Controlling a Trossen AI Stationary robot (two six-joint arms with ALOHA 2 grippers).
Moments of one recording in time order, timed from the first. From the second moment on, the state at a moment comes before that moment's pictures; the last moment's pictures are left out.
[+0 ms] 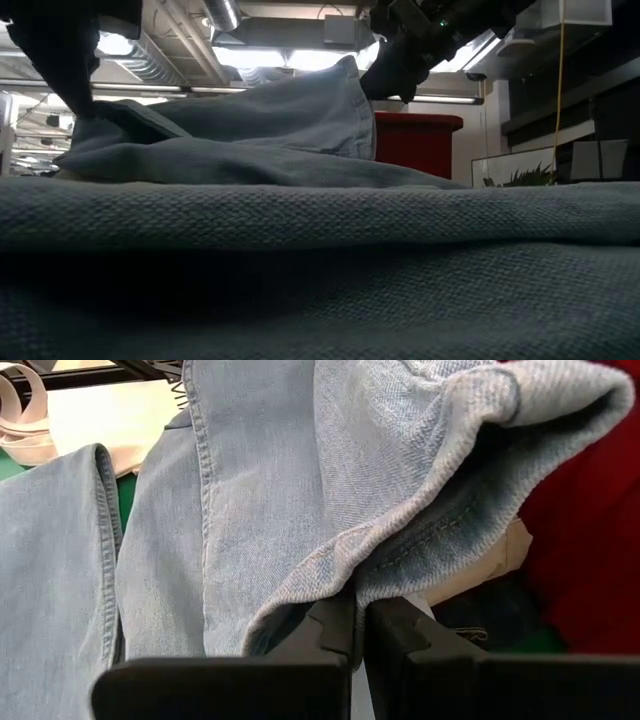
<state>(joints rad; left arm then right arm) -0.47 1.15 0.90 -1.17 -0.38 -1.04 -0.09 1.44 0.99 -0.12 0.03 0.07</state>
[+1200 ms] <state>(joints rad) -0.56 1.15 0.99 -1.28 0.13 -1.35 -0.08 1.44 0.99 -0.08 -0.20 0.18</state>
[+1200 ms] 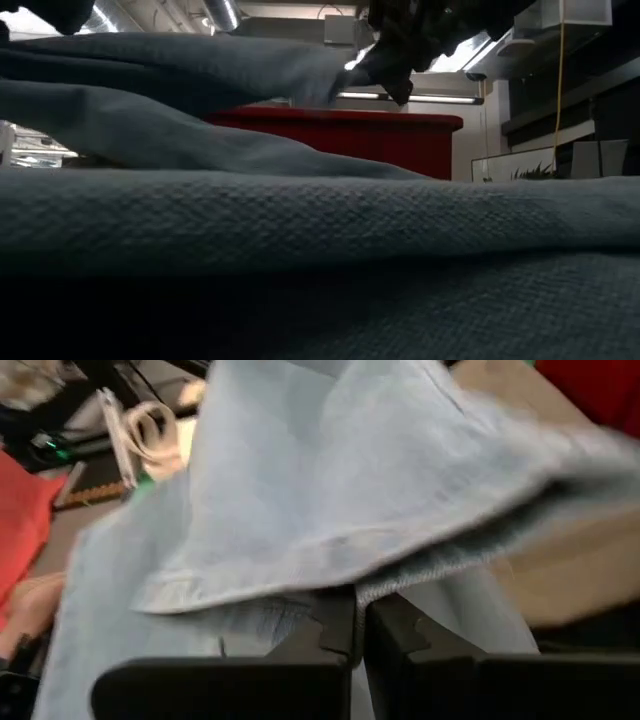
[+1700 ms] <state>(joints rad) -0.59 1.15 0.97 -1.11 0.13 -1.35 -0.08 1.44 0.99 -0.13 -0.30 0.21</state>
